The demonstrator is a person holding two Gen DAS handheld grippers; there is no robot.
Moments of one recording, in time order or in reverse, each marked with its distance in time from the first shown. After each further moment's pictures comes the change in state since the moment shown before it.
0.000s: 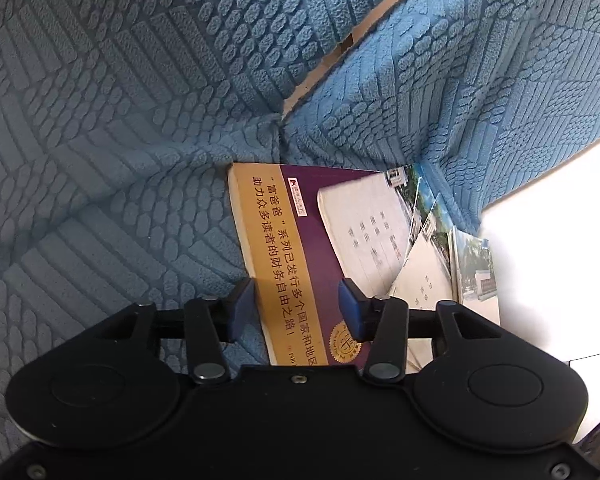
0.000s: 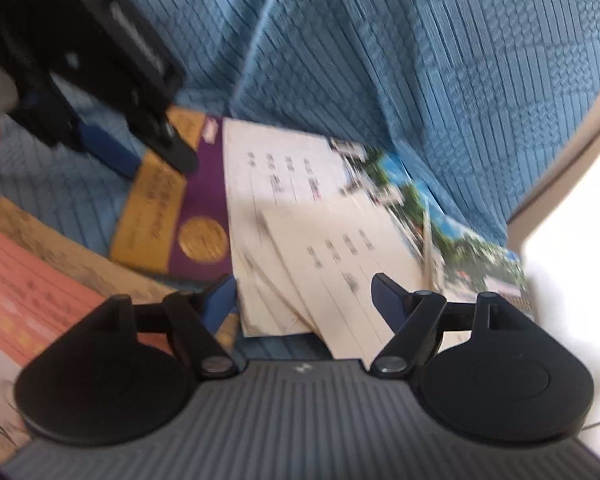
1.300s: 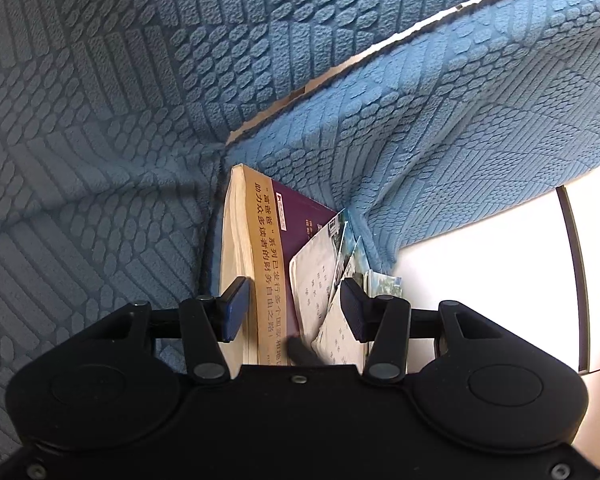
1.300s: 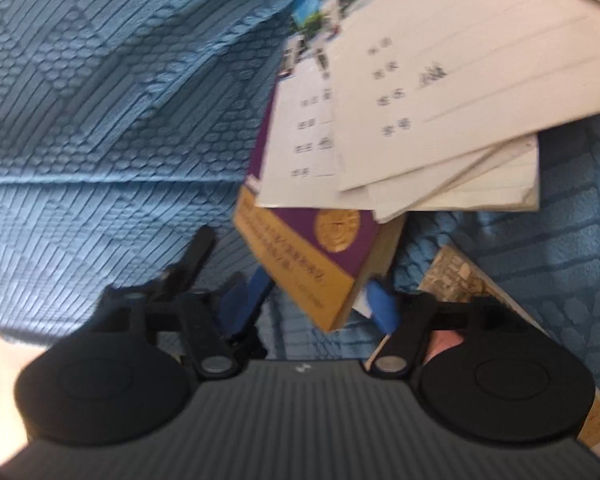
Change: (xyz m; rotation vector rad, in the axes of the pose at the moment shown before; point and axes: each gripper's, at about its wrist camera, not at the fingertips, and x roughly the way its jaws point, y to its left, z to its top) left arm -0.014 0.011 0.025 -0.132 -0.036 -0.265; right arm 0.049 -0.040 -0.040 1.566 0.175 0.758
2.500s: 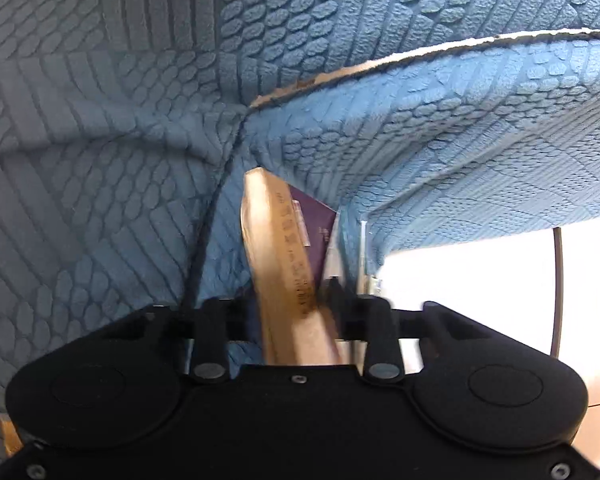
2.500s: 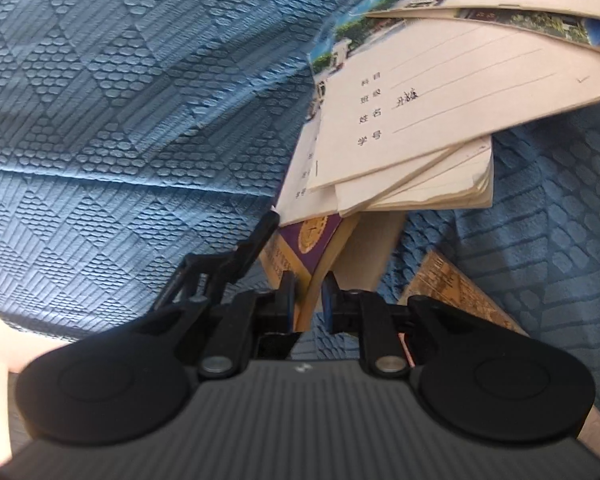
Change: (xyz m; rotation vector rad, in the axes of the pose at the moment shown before) left arm 0.030 0.024 0.004 -0.185 0.076 -0.083; right arm -0.056 0.014 -0.010 -0.092 -0.057 0.015
